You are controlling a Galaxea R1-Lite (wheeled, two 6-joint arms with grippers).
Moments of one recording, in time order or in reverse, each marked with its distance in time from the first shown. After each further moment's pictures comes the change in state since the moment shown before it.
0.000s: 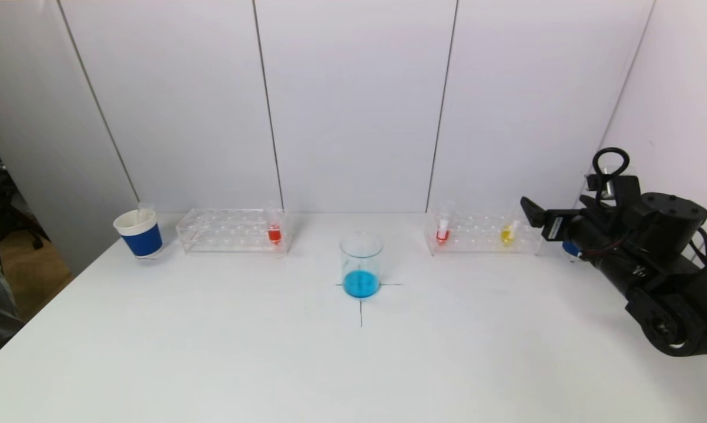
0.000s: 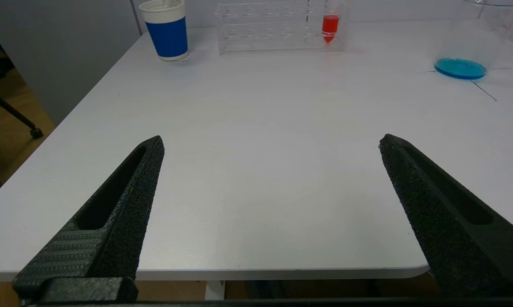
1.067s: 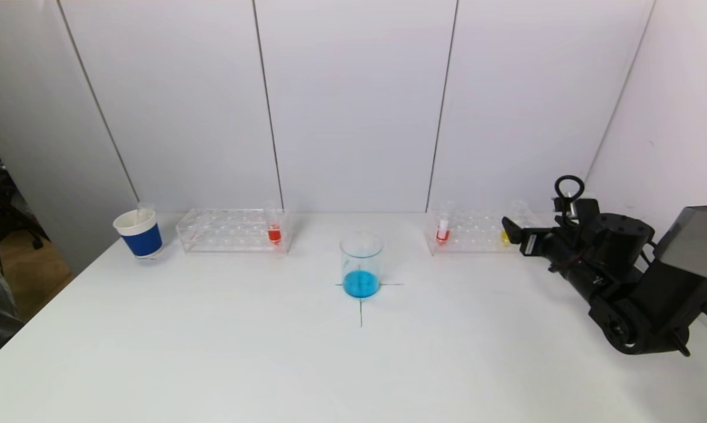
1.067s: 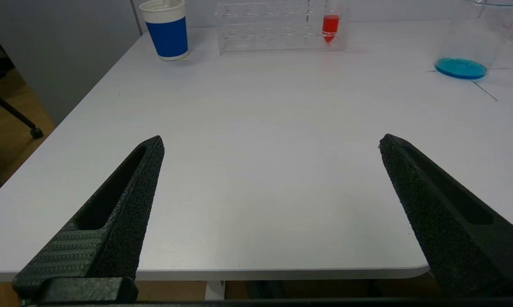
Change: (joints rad) left arm 0.000 0.000 0.000 0.000 0.000 0.000; right arm 0.002 0.191 -0.089 -0.033 -0.001 0.016
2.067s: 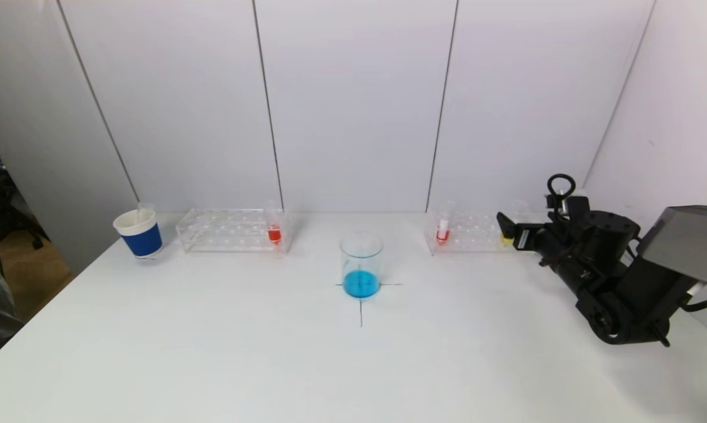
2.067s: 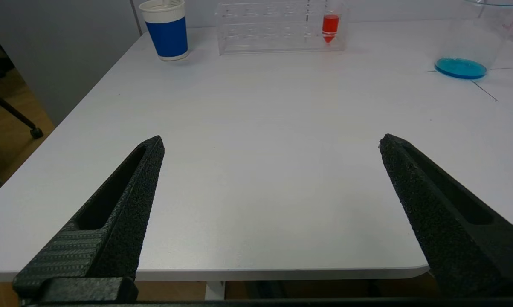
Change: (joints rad) left arm 0.000 0.000 0.000 0.000 0.000 0.000; right arm 0.000 0.065 -0.100 0.003 0.000 0.009
